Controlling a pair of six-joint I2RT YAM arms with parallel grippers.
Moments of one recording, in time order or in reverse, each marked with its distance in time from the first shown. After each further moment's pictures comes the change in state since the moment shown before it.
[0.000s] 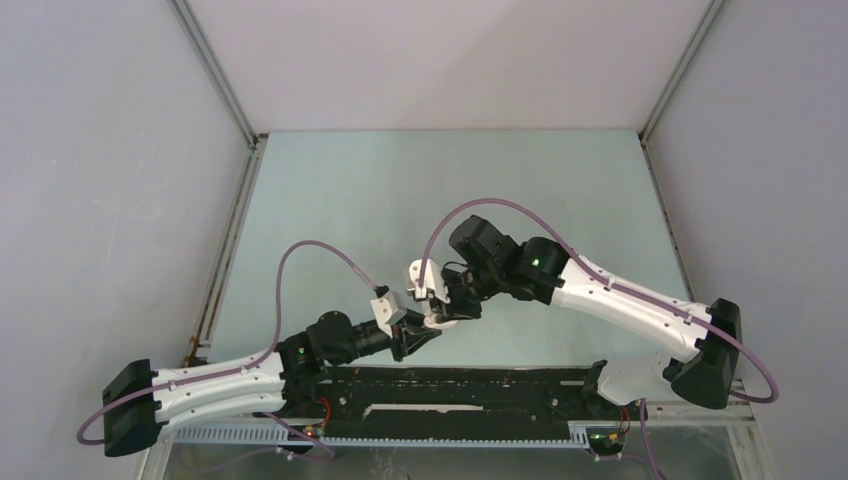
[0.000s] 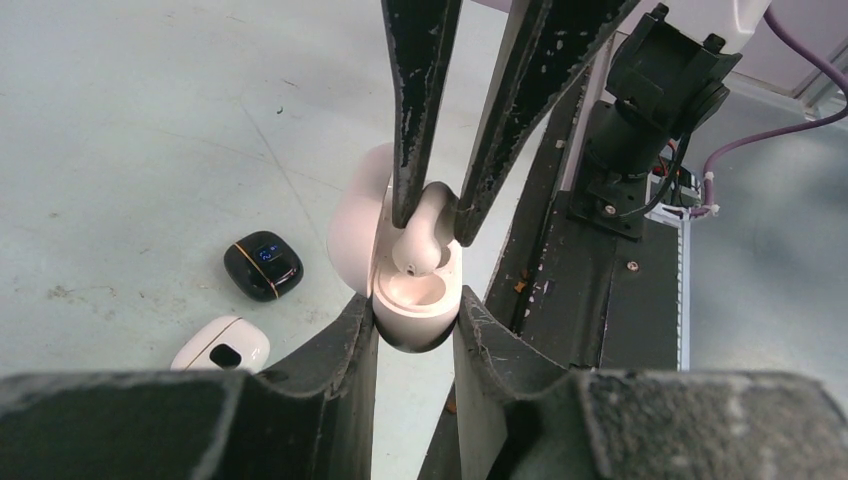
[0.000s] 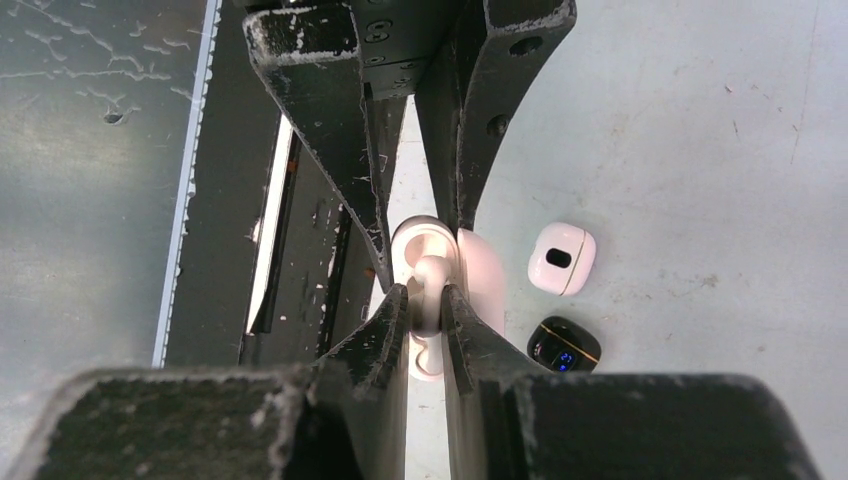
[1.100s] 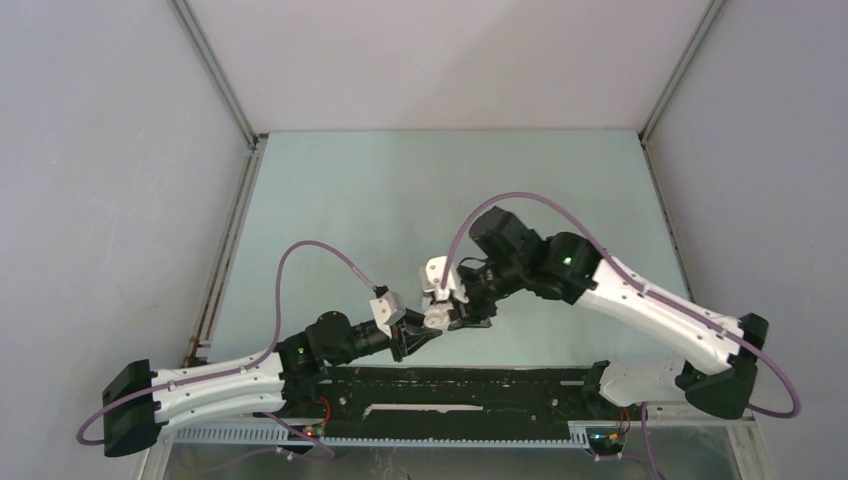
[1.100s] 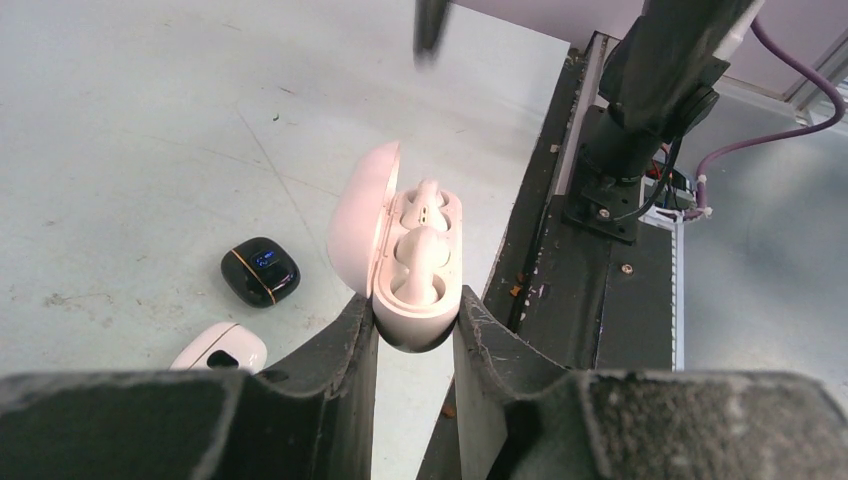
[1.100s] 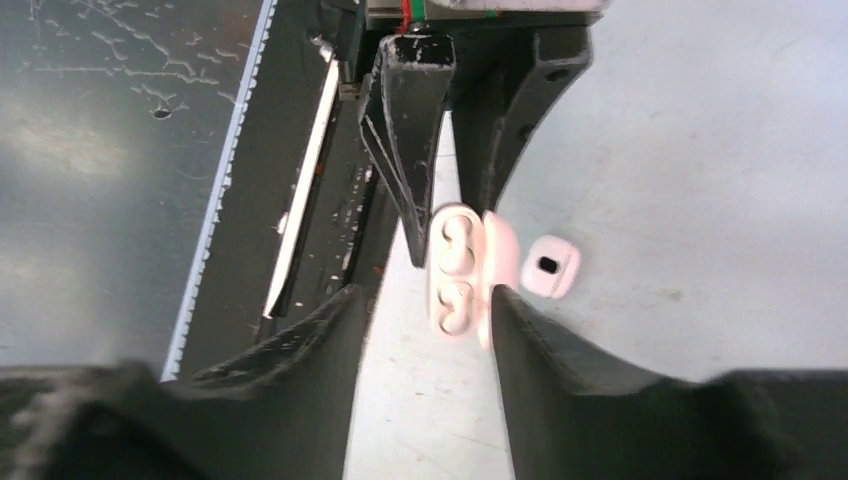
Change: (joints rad) left arm -0.001 -0.006 0.000 0.006 0.008 0.000; right arm 0.012 -0.053 0.077 -0.098 -0.026 -0.056
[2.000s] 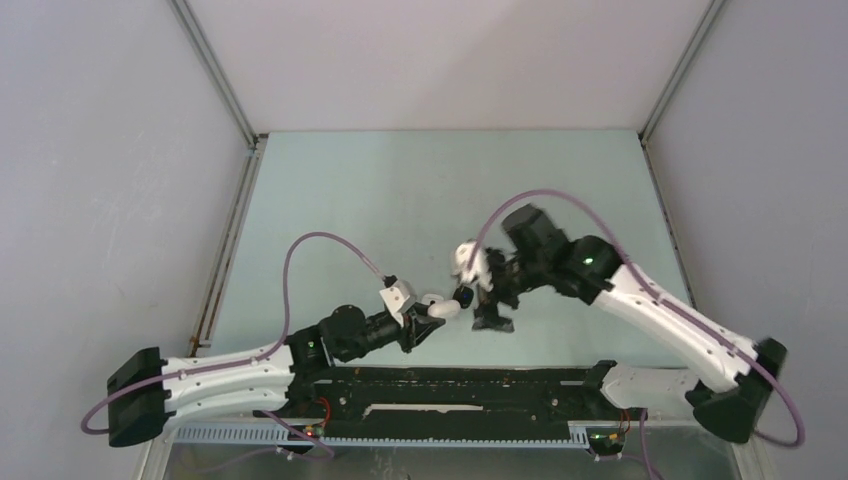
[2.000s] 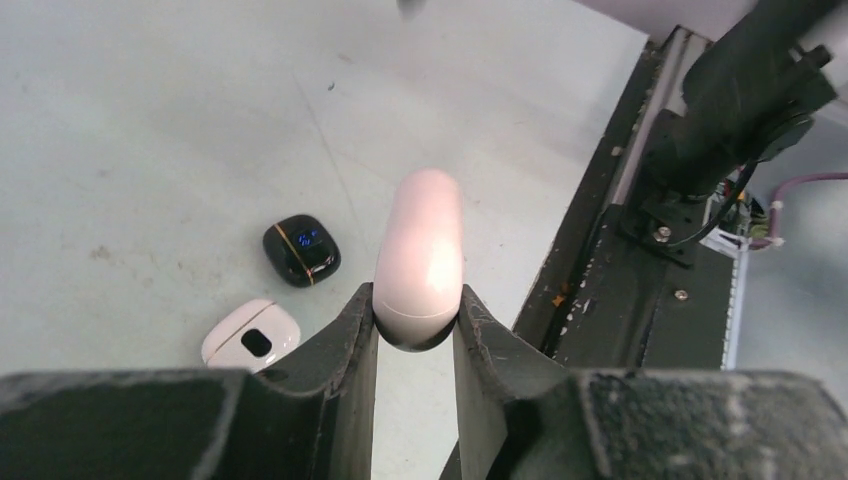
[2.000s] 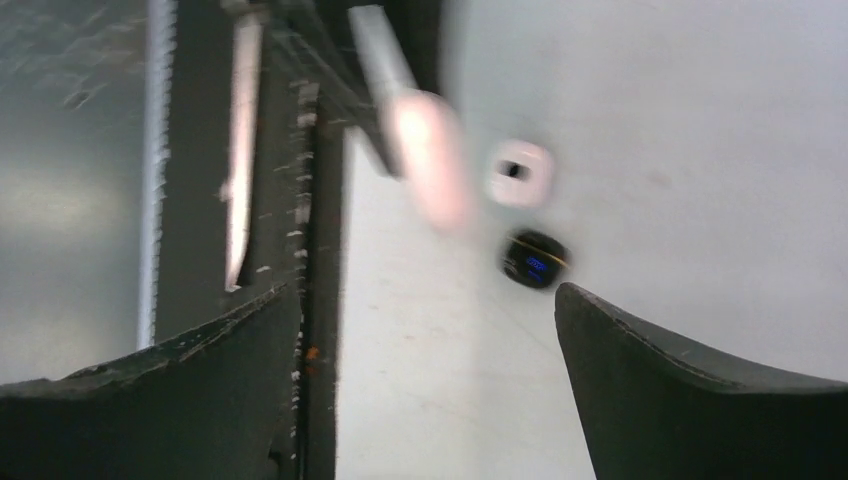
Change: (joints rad) left arm -0.008 0.103 0.073 -0.037 -0.129 -0.027; right arm -0.146 -0.103 -0.152 0.001 -0.036 -0.023
